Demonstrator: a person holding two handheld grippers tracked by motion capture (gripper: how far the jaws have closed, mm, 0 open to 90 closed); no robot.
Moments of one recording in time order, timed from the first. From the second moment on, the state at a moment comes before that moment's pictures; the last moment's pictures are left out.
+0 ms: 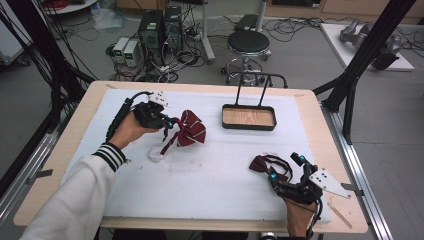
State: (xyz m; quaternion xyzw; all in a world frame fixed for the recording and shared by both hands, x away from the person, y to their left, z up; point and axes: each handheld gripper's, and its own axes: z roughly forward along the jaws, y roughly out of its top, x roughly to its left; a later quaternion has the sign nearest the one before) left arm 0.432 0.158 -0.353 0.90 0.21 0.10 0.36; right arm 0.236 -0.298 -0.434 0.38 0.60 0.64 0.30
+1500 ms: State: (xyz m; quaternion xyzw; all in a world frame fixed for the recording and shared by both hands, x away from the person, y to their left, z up) left arm 0.380 0.144 -0.347 0.81 0.20 0.07 0.54; right arm 0.284 -0.237 -0.370 0.27 0.68 0.64 0.22
